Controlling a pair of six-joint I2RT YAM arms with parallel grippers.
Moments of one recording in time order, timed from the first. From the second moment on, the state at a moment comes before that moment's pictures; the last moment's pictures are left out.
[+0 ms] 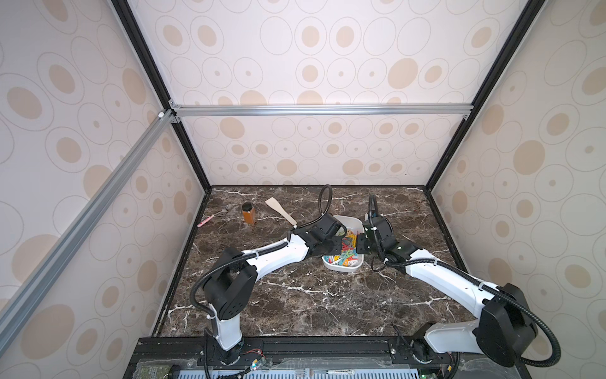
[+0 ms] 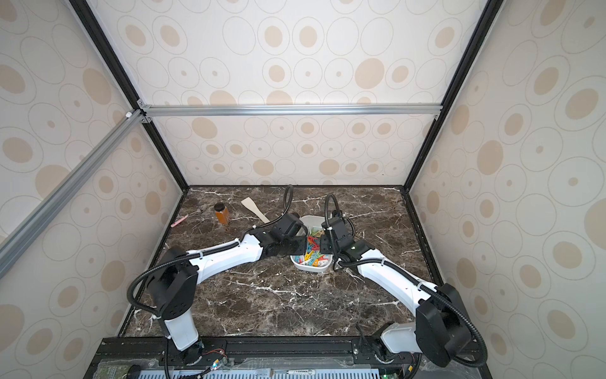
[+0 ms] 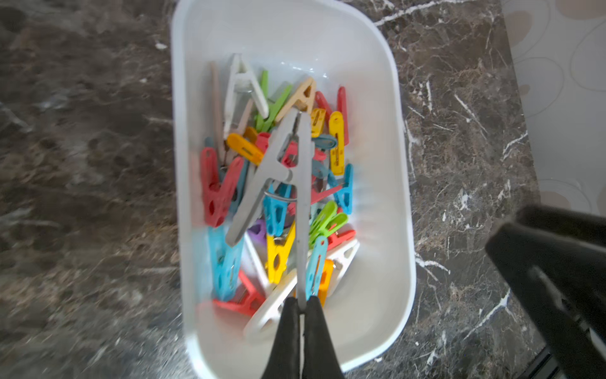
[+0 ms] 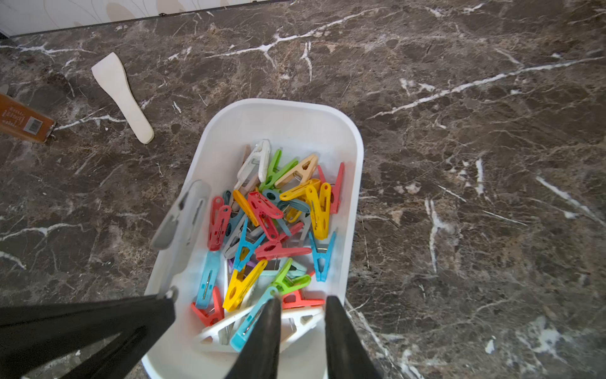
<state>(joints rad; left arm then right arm) -0.83 1.85 1.38 -0.42 0.00 -0.64 0.57 1.32 0.91 -0.39 0.27 0.49</state>
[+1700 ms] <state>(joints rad) -0.18 1.21 0.21 0.83 -0.72 0.00 0.10 1.24 0.55 0.05 0.63 0.28</state>
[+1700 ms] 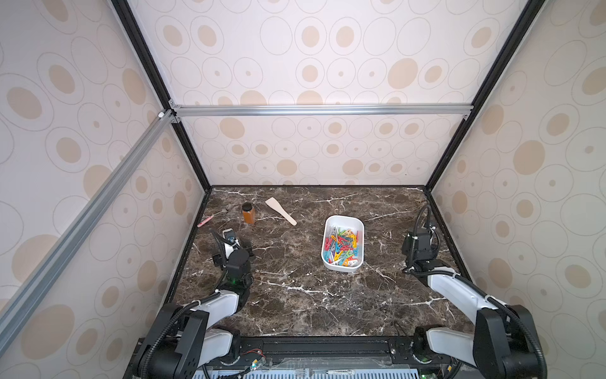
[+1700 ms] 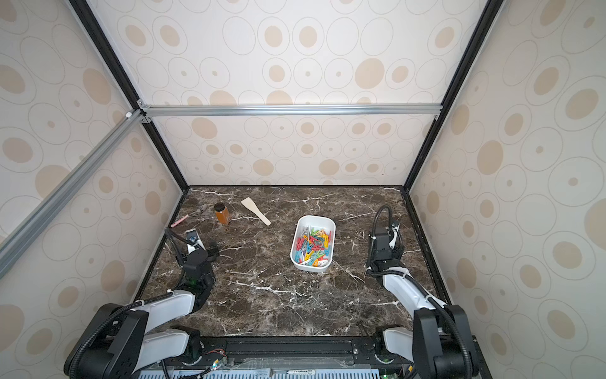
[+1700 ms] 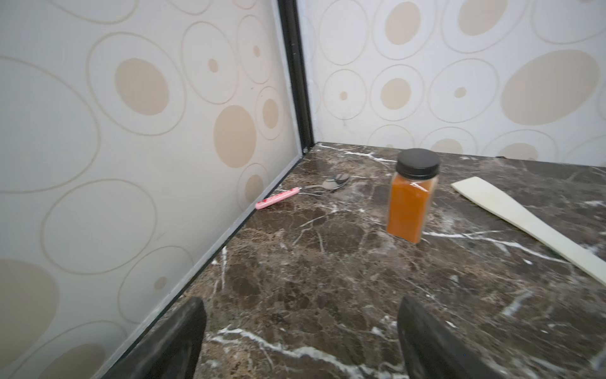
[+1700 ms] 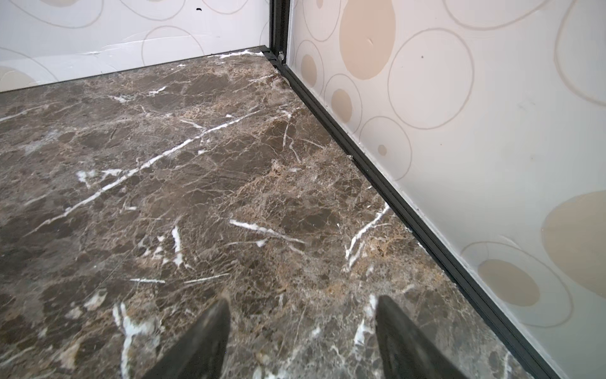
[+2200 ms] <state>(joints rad) -0.06 1.46 0.18 1.15 -0.42 0.00 0.09 1.36 0.34 0.57 0.55 0.17</state>
